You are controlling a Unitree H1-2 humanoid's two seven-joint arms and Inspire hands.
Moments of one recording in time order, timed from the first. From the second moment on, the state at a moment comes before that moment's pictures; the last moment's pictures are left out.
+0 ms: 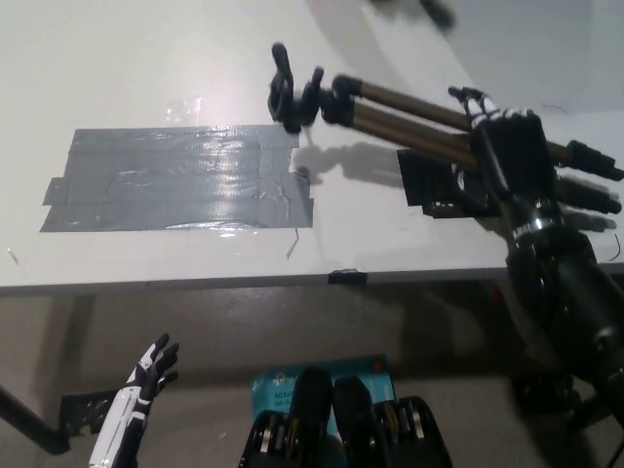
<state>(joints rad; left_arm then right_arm) 0.04 0.19 -0.03 0.21 0.02 -0.36 -0.09 -0.80 -0.29 0.46 0.84 -0.92 -0.09 -0.60</state>
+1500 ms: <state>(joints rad) 0.04 0.19 -0.03 0.21 0.02 -0.36 -0.10 -0.76 -0.45 0.44 0.44 -0.49 0.05 0.07</state>
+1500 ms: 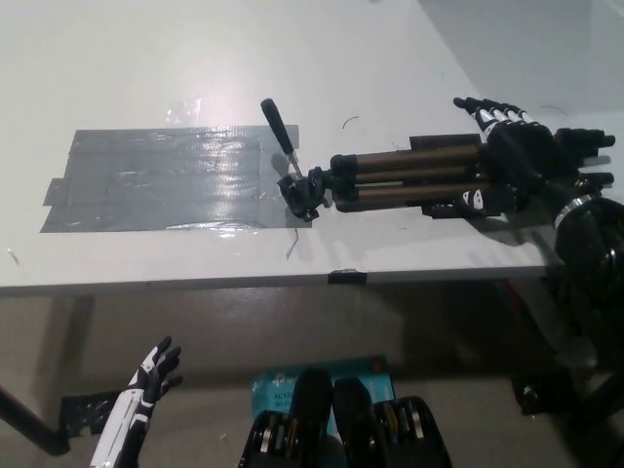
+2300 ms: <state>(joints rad) 0.01 0.19 -0.03 0.22 0.02 -0.34 -0.10 -0.58 -0.49 0.20 -0.04 -0.13 0.17 0.21</state>
